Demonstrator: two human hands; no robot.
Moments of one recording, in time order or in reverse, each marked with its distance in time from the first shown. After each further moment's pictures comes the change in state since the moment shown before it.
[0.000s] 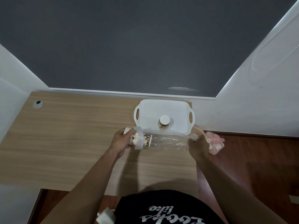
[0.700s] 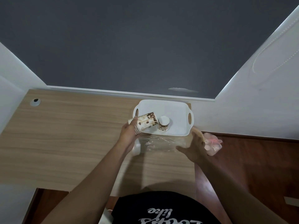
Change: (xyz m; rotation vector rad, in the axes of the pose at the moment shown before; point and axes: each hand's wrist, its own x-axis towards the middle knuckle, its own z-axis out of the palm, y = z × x) left_hand 0.000 0.029 0.041 -0.304 -0.047 0.007; right_hand -0.025 -0.026 -0.028 -0.204 -0.409 -0.068
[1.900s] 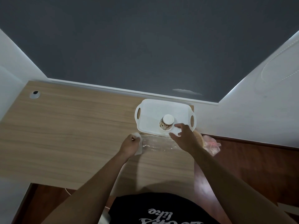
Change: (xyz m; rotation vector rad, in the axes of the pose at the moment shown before) left_hand 0.015 -0.059 -0.039 0.729 0.041 0.021; right_hand 0.024 -0.071 -0.005 0.012 -0.020 -0.272
